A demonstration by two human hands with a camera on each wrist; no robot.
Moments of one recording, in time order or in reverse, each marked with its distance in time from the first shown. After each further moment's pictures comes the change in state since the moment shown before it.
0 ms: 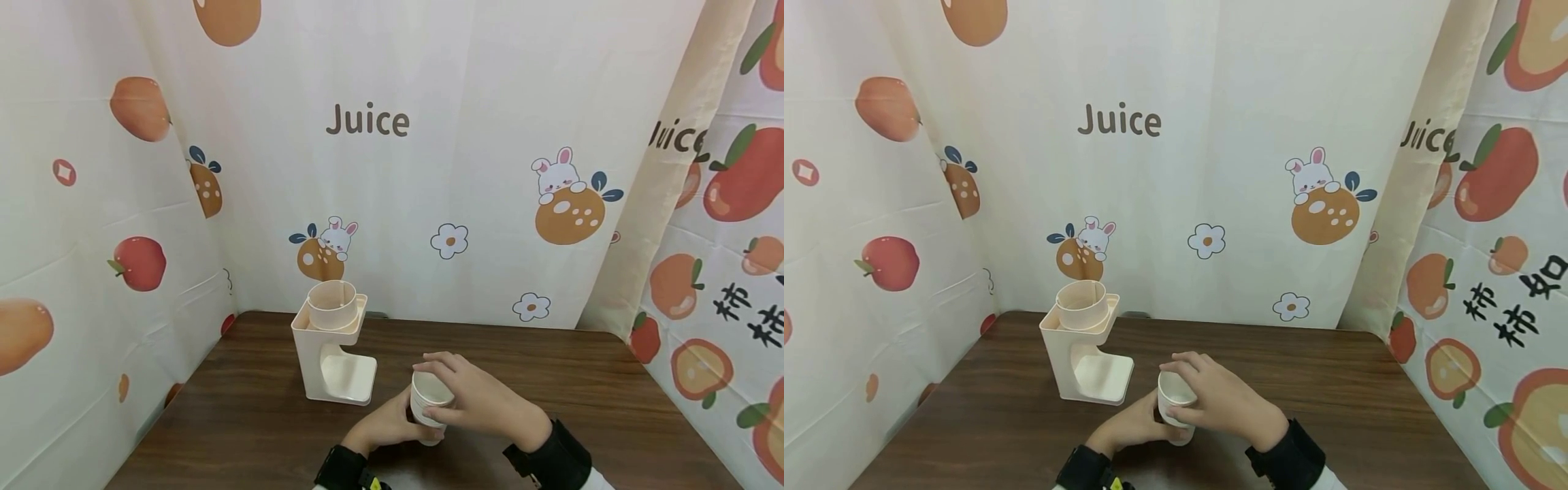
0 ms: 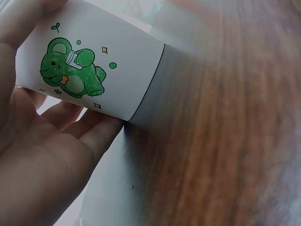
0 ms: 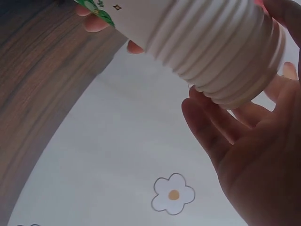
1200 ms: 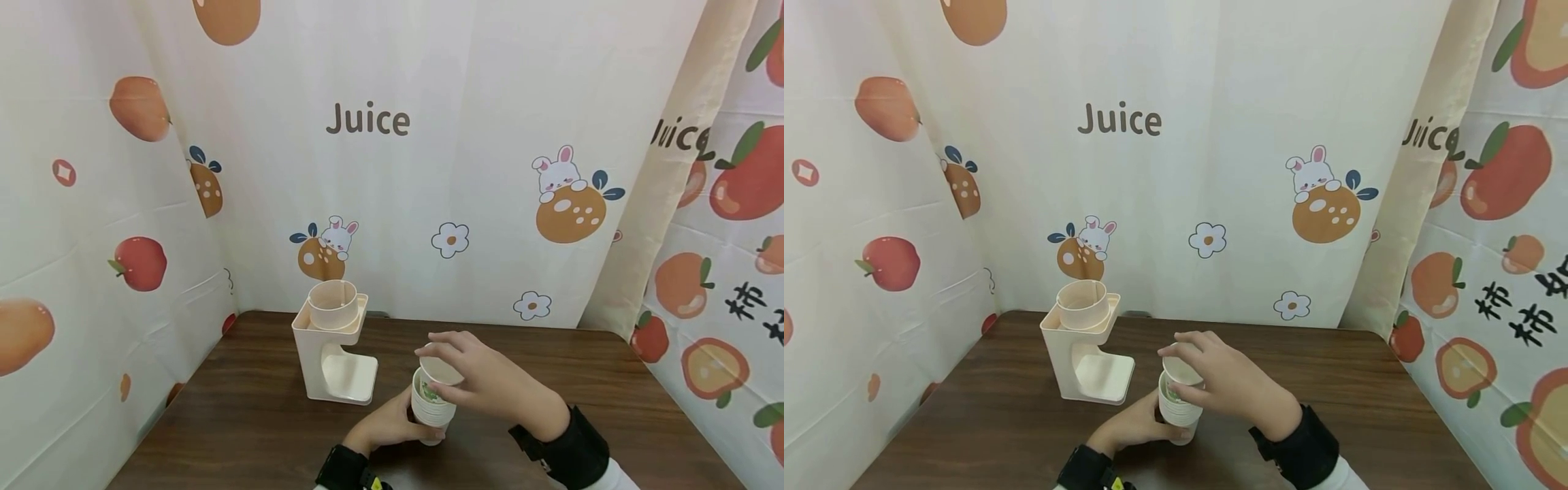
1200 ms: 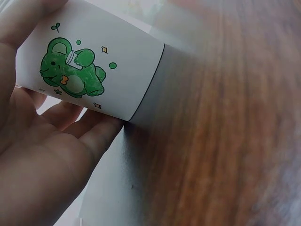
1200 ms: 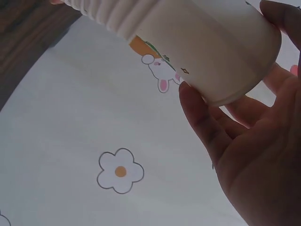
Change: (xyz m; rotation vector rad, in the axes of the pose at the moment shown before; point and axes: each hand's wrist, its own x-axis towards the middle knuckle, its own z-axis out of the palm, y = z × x) left_hand 0.003 -0.002 -0.001 0.025 0.001 -0.006; right_hand 0.009 -0.015 -0.044 -0.063 0.068 -0.044
